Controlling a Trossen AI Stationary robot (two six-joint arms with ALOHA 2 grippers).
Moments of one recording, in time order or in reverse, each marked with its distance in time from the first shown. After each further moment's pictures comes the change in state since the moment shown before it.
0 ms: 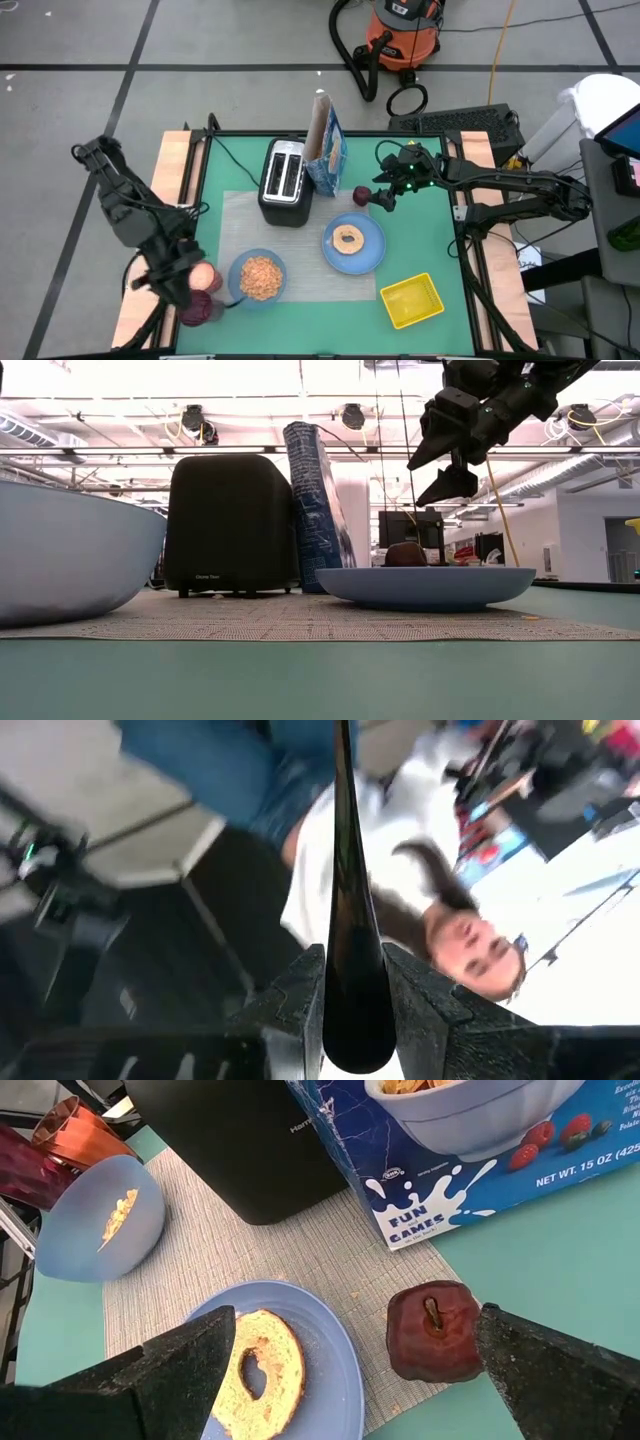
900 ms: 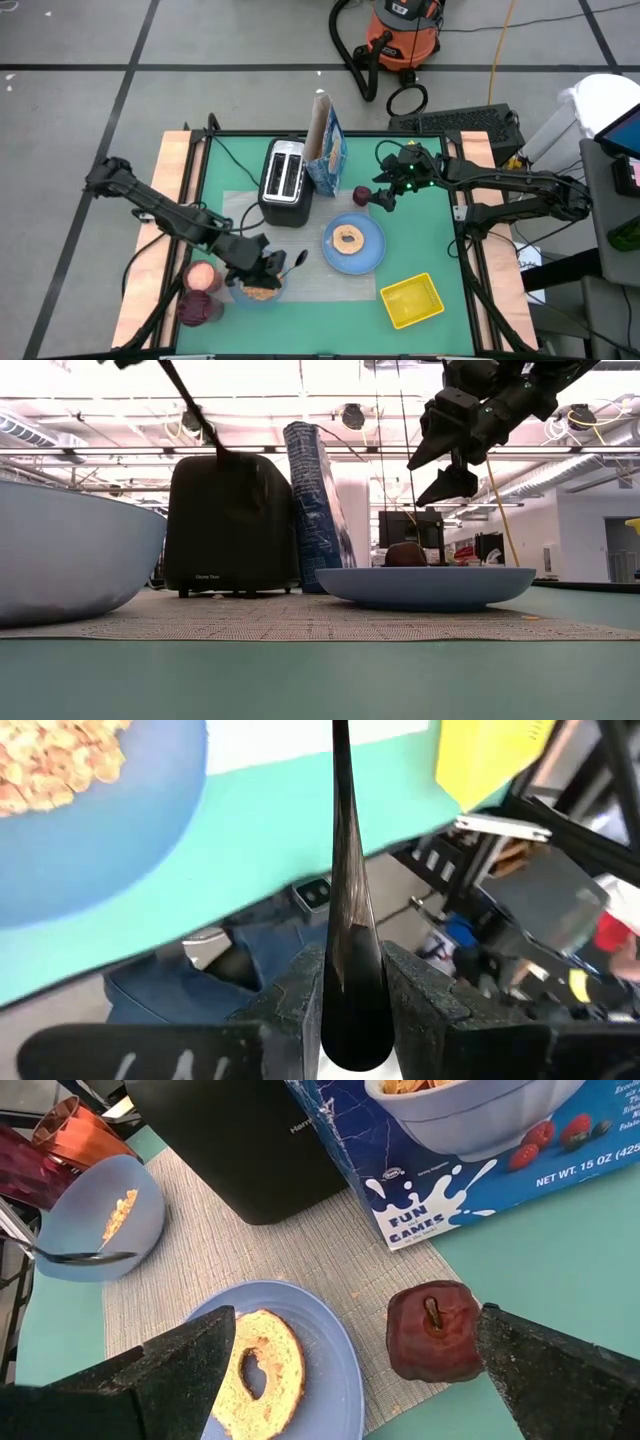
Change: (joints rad) left arm 0.323 0.464 0.000 0.079 -0.161 0.365; right arm 0.000 0.000 0.000 0.000 0.000 0.000
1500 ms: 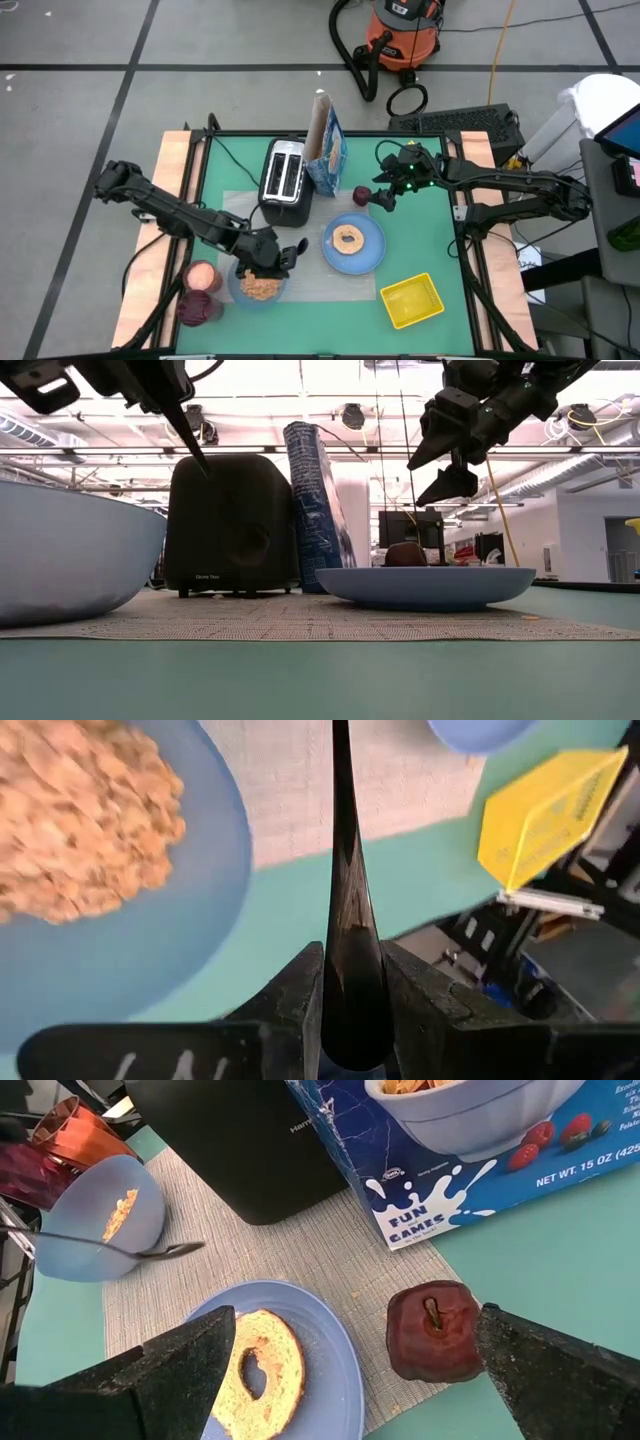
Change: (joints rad) left arm 0.076 0.110 0.000 -0.046 -0.027 0.062; right arm 0.000 0.000 0.000 0.000 0.000 0.000
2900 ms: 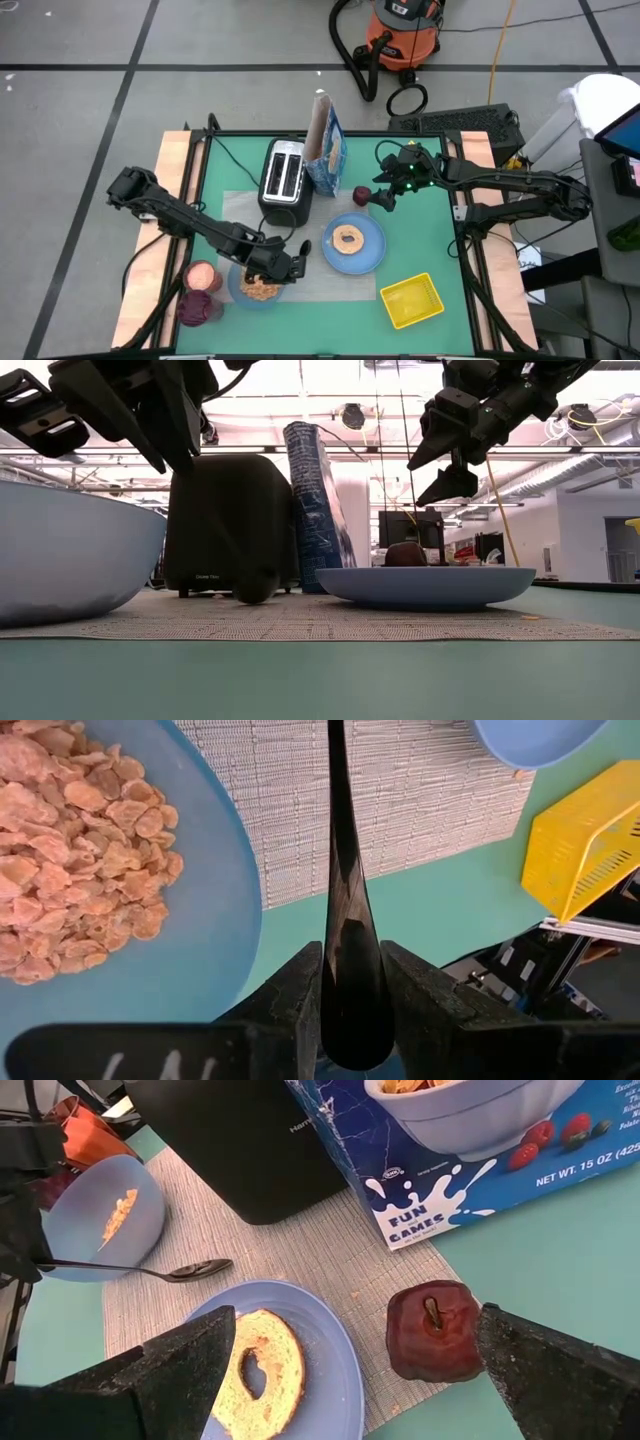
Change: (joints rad) left arm -0.021 0.144 0.000 0.073 -0.046 0.016; right arm 0.000 0.000 0.000 0.000 0.000 0.000
